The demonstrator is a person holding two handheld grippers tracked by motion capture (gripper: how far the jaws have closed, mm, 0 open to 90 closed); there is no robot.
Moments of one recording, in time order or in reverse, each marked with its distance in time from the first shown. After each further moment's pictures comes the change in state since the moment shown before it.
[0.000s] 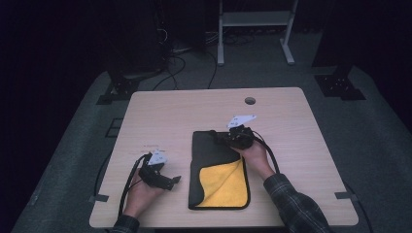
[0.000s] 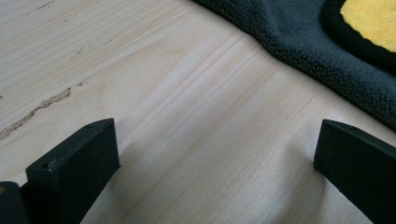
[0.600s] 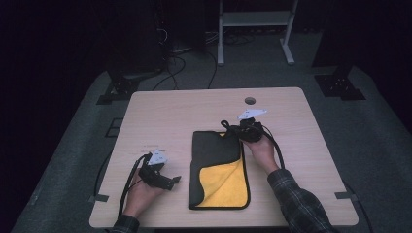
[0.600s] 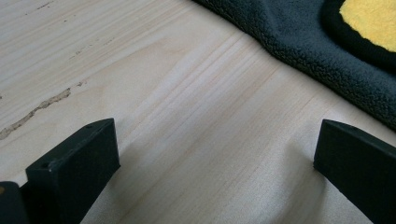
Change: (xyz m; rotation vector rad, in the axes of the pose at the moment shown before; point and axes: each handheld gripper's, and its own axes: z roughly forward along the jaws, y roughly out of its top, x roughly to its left) left arm 0.000 0.000 0.000 -0.002 -0.003 -0.001; right arm -0.036 -0.010 -0.008 0.007 -0.135 0.099
